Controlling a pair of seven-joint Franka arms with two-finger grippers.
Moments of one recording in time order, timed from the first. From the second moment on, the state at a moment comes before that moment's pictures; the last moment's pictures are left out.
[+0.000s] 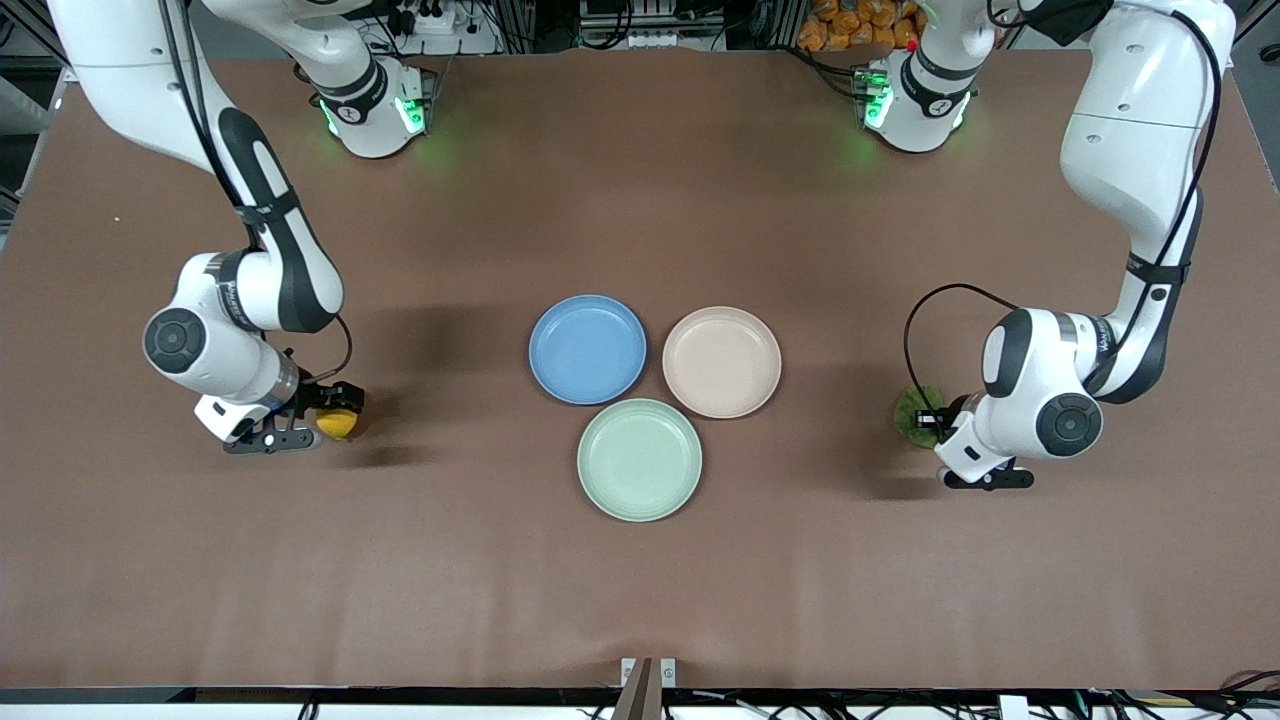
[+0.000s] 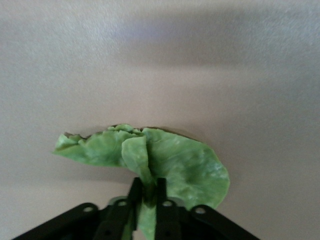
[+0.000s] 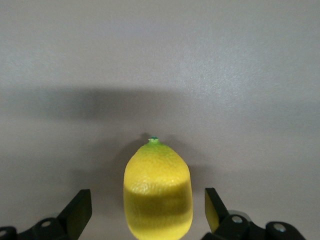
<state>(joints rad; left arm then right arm) 0.01 0.68 -0.14 -1.66 0.11 2.09 -0.16 0.14 0.47 -0.11 -2.03 0.08 2.47 -0.10</state>
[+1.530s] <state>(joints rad) -0.12 0.60 -0.41 -1.56 0.08 1.99 -0.92 0.20 0.52 -0.11 -2.03 0.08 2.53 -0.10</state>
